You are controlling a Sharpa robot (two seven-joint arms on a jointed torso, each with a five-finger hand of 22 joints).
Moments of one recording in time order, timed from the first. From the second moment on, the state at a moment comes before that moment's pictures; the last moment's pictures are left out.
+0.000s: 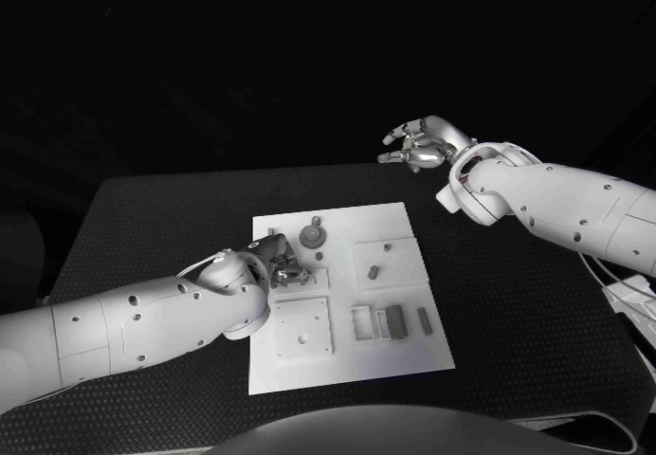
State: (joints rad) left arm 1.13 -0.61 -0.21 1.46 -1.31 -0.42 -0.58; left_hand 0.95 -0.13 0.53 -0.16 0.22 1.24 0.00 0.37 0.68 1.38 -0.10 0.87 0.68 1.13 -0.12 1.32 0.49 0.01 1.22 -0.21 0.40 1.31; right arm 1.24 -0.72 -0.03 1.16 -0.95 -0.40 0.12; right_hand 0.95 -0.12 0.50 -0.22 0.05 0.78 0.13 0.25 0.46 0.98 0.04 1.19 0.92 1.10 -0.05 1.49 0.81 0.25 1.05 0.03 0.85 1.31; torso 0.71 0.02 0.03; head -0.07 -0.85
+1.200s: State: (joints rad) left arm 1.13 -0.61 -0.21 1.45 -1.29 -0.41 -0.59; left_hand 0.88 -0.21 0.54 -0.05 0.19 1.24 0.00 0.39 0.68 1.38 -0.12 0.87 0.68 1.14 -0.13 1.32 0.49 0.01 1.22 -0.22 0.39 1.31; right arm 1.24 -0.72 -0.03 1.16 -0.95 -0.40 0.12; right_hand 0.95 -0.13 0.50 -0.22 0.05 0.78 0.13 0.25 0.46 0.98 0.04 1.19 0.92 1.10 -0.05 1.49 0.81 0.25 1.05 0.03 0.85 1.31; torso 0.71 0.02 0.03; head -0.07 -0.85
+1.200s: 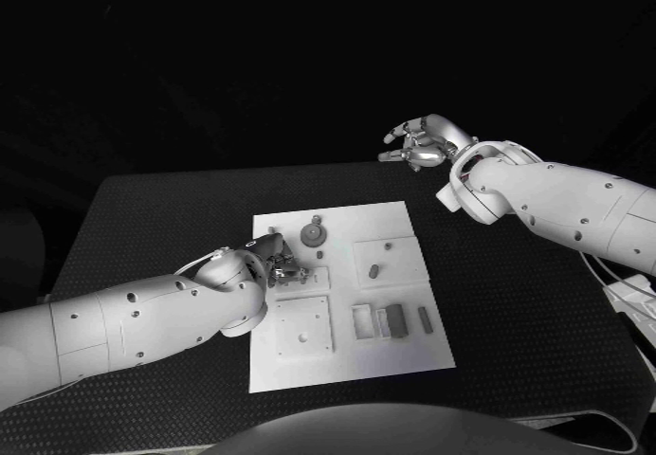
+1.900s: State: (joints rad) left arm 1.13 -0.62 -0.21 1.46 -1.28 -0.40 -0.58; left_hand 0.85 -0.22 0.46 -0.03 0.26 1.23 0.00 0.39 0.68 1.37 -0.11 0.87 0.68 1.13 -0.12 1.32 0.49 0.01 1.22 -0.22 0.39 1.31; right arm 1.24 -0.72 -0.03 1.16 -0.95 -0.40 0.12; right_hand 0.94 -0.13 0.50 -0.22 0.05 0.78 0.13 0.25 0.46 0.98 0.04 1.19 0.92 1.10 -0.05 1.49 0.81 0.25 1.05 0.03 0.85 1.31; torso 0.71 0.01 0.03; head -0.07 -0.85
